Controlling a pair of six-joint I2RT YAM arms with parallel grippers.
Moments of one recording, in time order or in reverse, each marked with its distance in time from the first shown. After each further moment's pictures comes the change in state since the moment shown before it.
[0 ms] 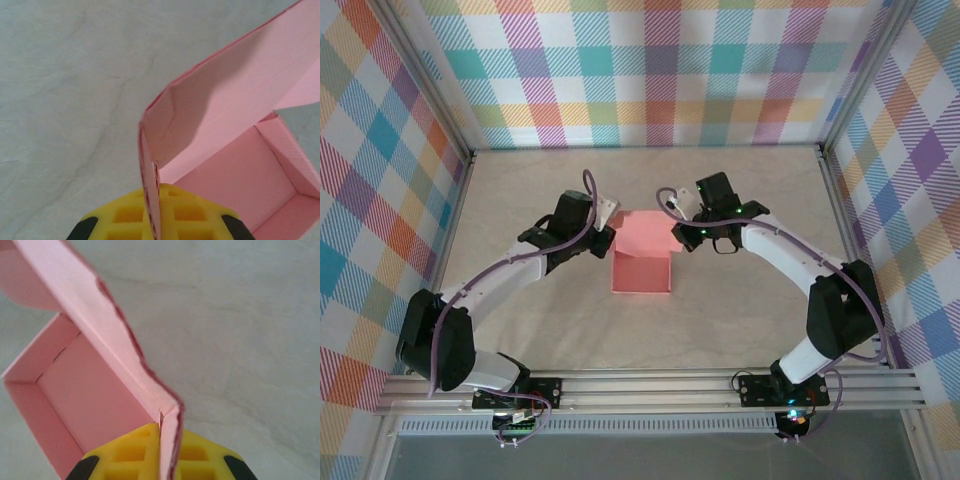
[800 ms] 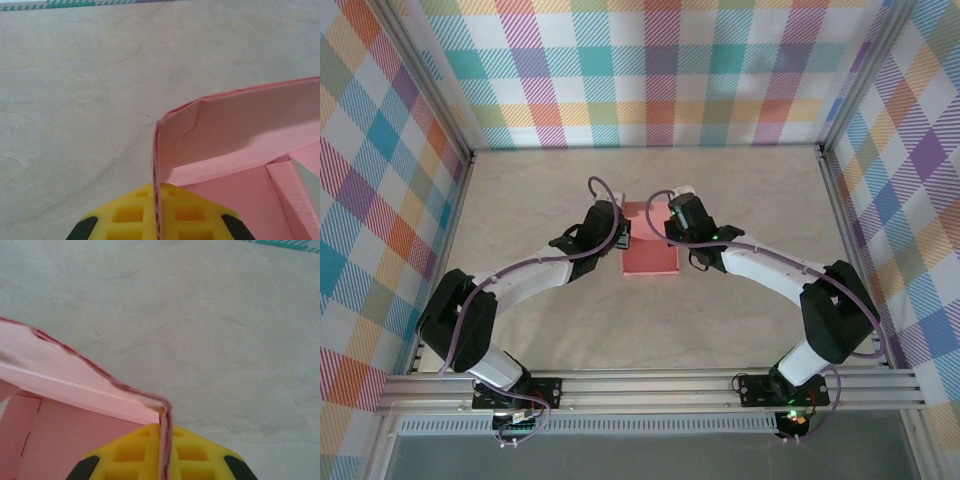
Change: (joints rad) left arm -0.142 0.148 -0.023 0.292 -0.371 -0.356; right arm 0.177 -0.002 -0.158 0.344 0.591 0.470
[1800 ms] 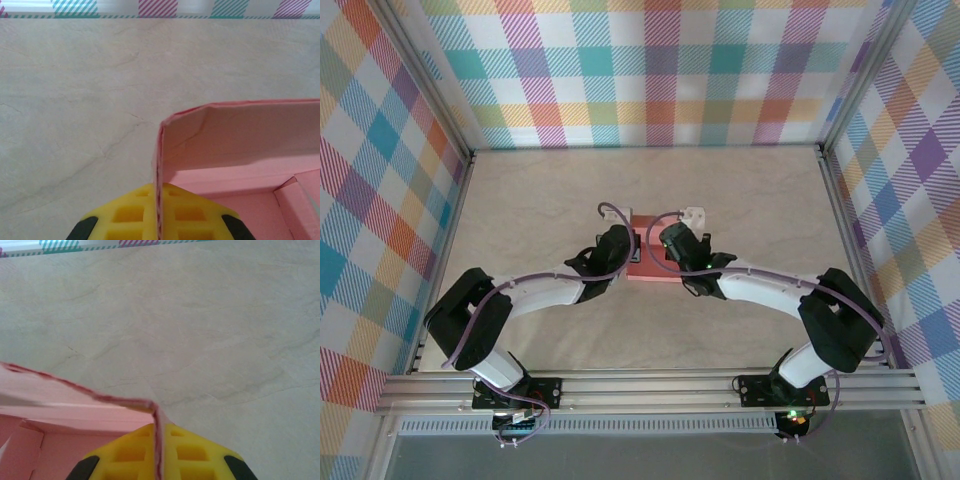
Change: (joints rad) left arm -0.124 0.021 -0.146 0.246 -0.180 -0.073; right arm 0.135 -0.047 -0.179 0.148 0.312 0.282
